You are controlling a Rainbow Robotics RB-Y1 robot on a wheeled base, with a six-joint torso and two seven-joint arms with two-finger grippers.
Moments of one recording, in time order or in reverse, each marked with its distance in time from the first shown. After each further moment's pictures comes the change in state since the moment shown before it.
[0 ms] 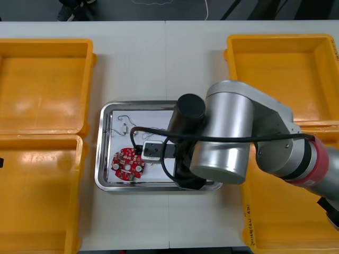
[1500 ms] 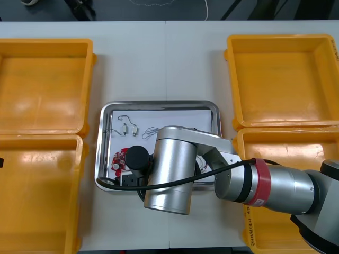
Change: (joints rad) right arm -0.017 0.173 0.241 0.244 0.187 -0.112 0.077; left arm 0.000 0.000 0.000 -0.001 0.000 0.000 -0.001
